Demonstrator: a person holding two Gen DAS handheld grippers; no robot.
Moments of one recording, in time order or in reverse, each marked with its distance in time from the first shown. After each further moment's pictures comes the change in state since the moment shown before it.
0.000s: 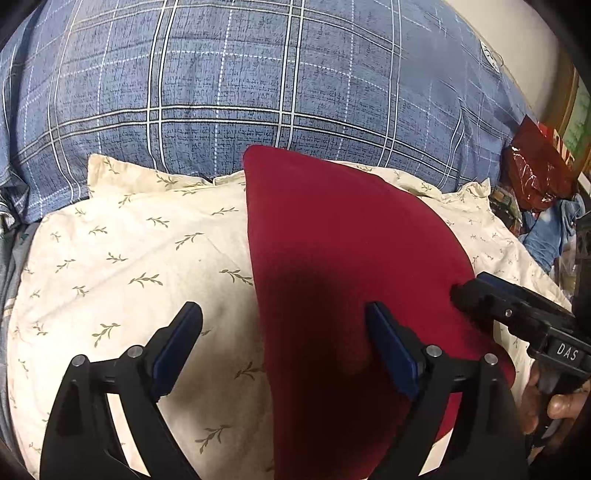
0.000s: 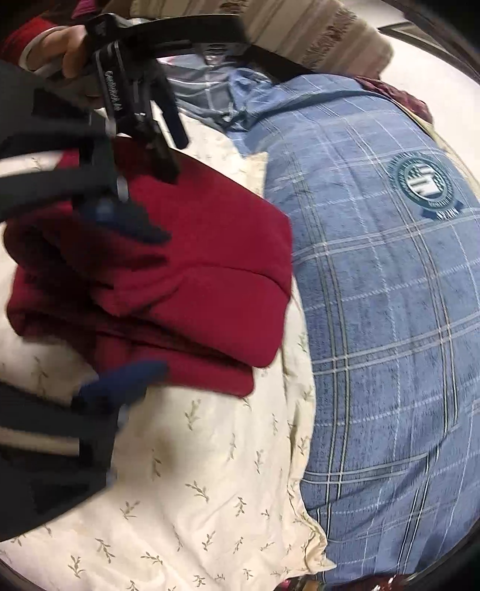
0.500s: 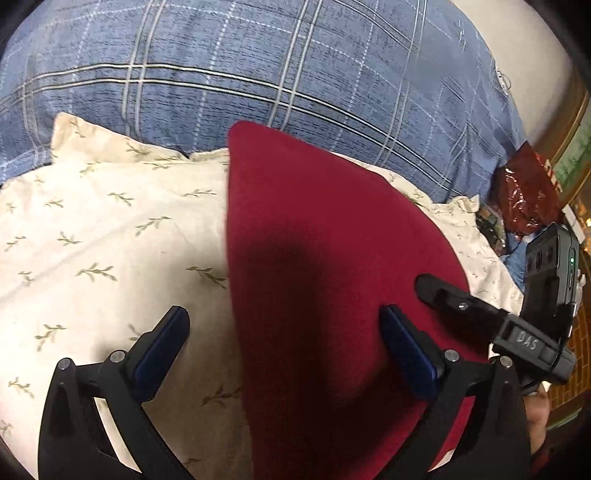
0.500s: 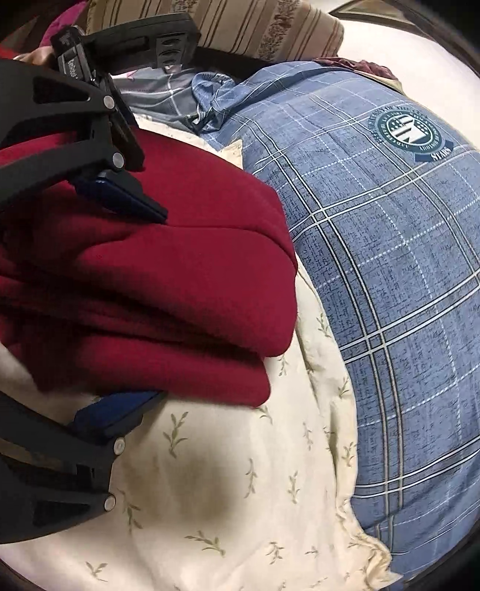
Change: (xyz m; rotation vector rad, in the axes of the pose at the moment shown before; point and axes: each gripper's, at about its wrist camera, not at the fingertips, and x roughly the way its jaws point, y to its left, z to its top) left arm 0.029 0.008 0.004 -0.100 0.057 -0.146; right arm 0.048 -0.026 0.011 0.126 0.045 0.102
